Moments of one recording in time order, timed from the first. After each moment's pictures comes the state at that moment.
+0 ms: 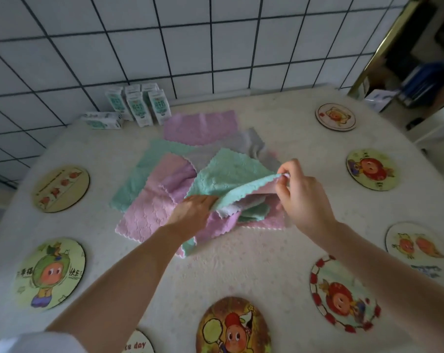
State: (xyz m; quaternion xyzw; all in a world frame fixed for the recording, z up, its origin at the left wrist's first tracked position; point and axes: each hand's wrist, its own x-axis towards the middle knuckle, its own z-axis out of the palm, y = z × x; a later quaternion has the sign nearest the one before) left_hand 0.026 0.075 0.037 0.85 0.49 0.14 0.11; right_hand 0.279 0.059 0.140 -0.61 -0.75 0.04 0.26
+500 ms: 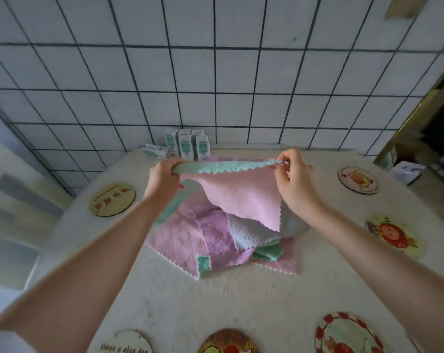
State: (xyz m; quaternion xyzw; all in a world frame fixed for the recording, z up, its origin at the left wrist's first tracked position) left_hand -0.043 0.089 0.206 0.53 0.72 0.42 0.18; right_hand 0.233 0.113 0.229 -0.51 -0.73 0.19 0.41
